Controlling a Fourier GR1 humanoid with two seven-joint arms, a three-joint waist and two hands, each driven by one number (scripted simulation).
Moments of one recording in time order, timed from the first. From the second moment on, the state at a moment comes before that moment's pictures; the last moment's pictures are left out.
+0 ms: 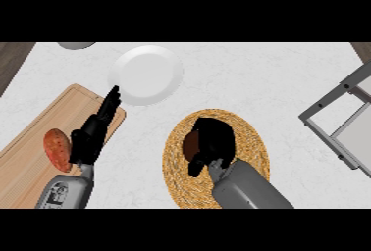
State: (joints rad) left arm -0.18 0.15 -0.10 -1.44 -0.07 0.06 0.03; right arm -0.48 -0.01 0.60 -1.33 0.77 0.03 0.99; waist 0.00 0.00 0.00
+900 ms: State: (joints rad) left arm -0.10 0.16 -0.04 -1.46 -0.06 0.08 0.03; right arm 0.06 -0.58 0.75 -2.06 0.55 0.04 0.34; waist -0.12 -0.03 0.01
